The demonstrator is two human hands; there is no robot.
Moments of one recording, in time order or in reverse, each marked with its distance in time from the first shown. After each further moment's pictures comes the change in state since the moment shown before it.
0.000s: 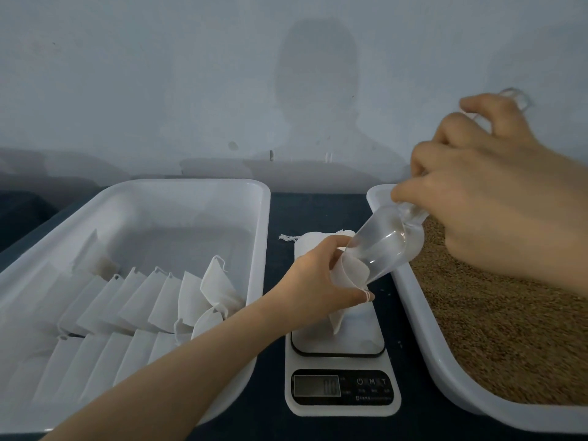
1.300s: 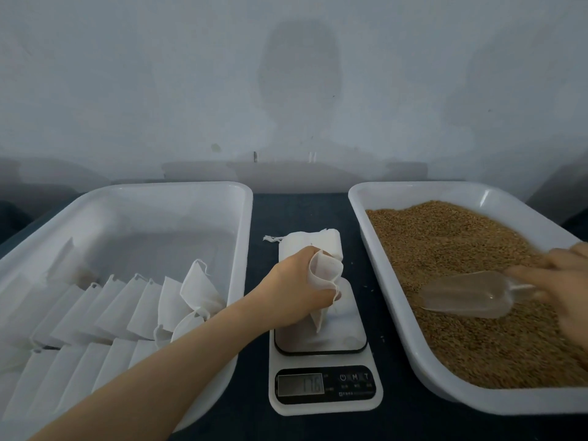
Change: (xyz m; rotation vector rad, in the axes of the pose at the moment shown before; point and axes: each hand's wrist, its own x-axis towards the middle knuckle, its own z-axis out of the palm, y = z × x) left_hand 0.003 -0.003 -0.001 0.187 -0.031 -0.143; right_hand -0.144 0.048 0.204 0.377 -0.225 0.421
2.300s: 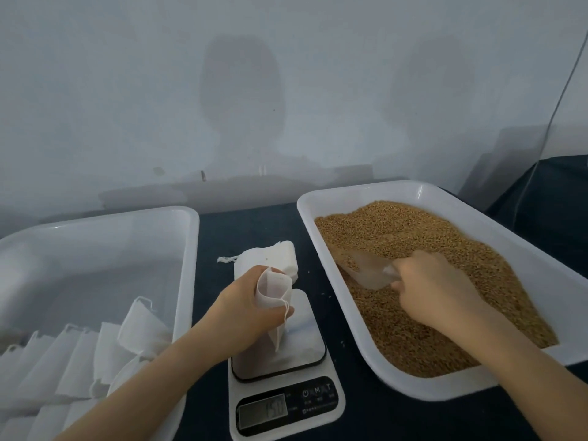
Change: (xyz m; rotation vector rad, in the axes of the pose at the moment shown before) left_hand -0.003 0.003 0.001 0.030 0.026 -0.024; right_hand 0.016 -0.120 -0.049 0.224 -0.216 0.263
